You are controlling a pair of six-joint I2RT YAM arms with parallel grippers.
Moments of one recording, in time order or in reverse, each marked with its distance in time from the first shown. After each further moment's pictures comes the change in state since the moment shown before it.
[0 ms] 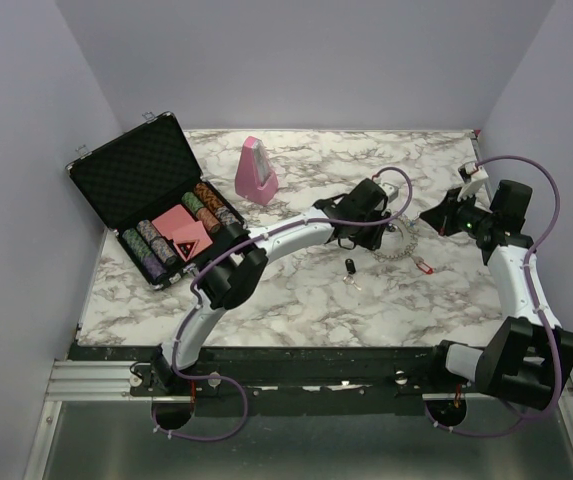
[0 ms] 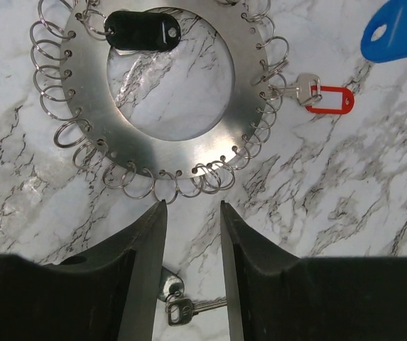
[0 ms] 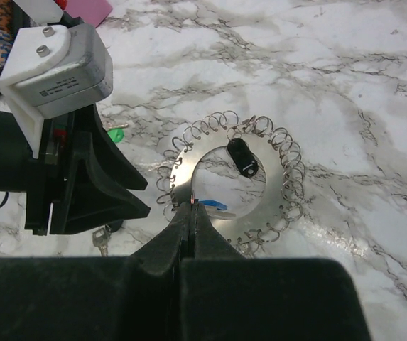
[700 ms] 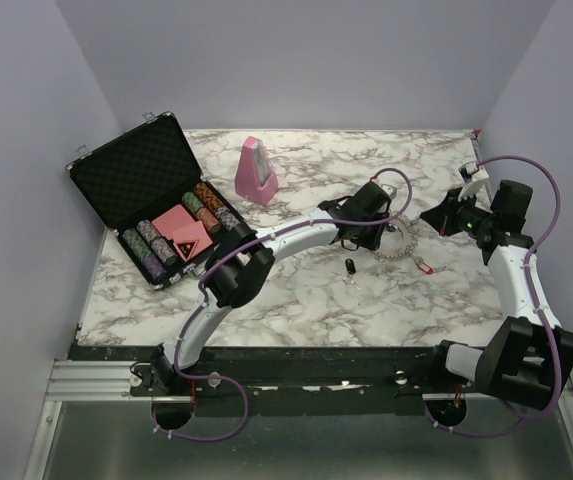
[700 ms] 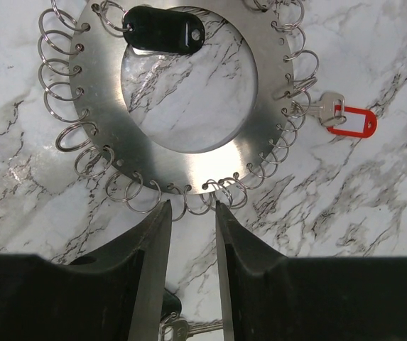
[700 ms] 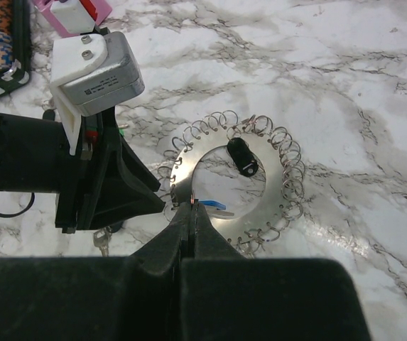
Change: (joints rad) left arm -0.005 0.075 0.065 -0.023 -0.064 -0.077; right arm -0.005 0.002 0.000 0.000 -0.001 0.008
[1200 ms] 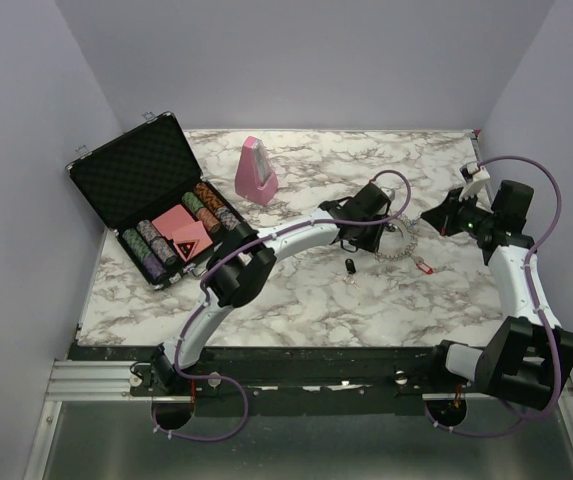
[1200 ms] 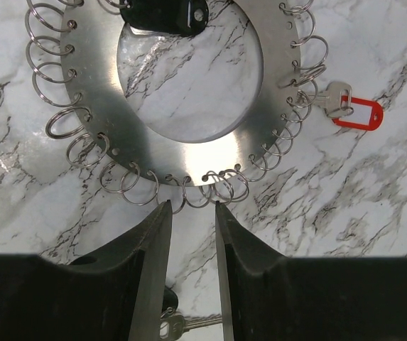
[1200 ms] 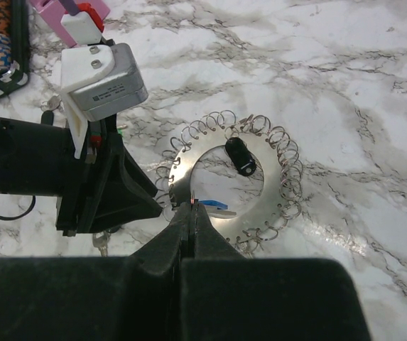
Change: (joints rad) left arm 0.000 0.005 0.002 -0.026 0.021 -0.026; right arm -0.006 0.000 0.000 0.000 0.000 0.000
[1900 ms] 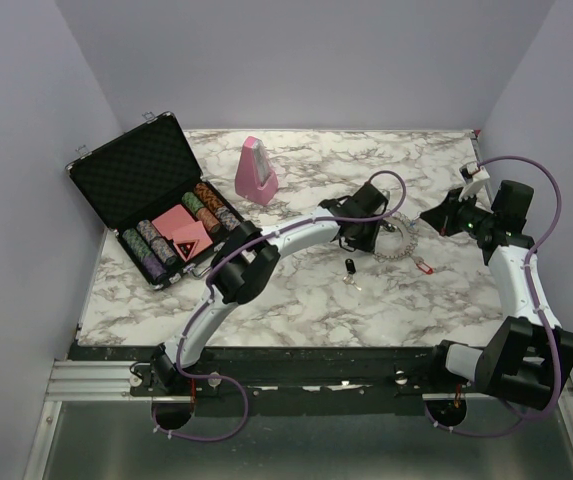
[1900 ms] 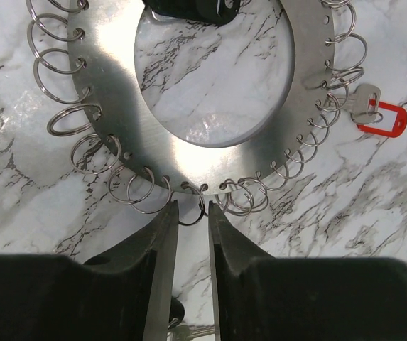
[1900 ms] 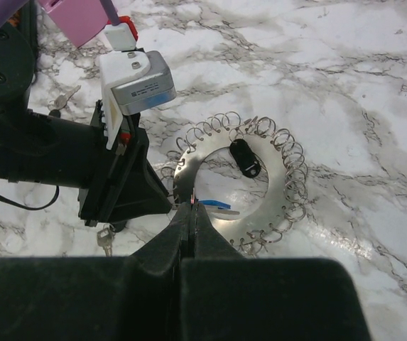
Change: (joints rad) left arm 0.020 0.067 0.059 -0.056 0.043 -0.051; right arm 0.000 0.000 0.000 0.000 -0.018 0.000
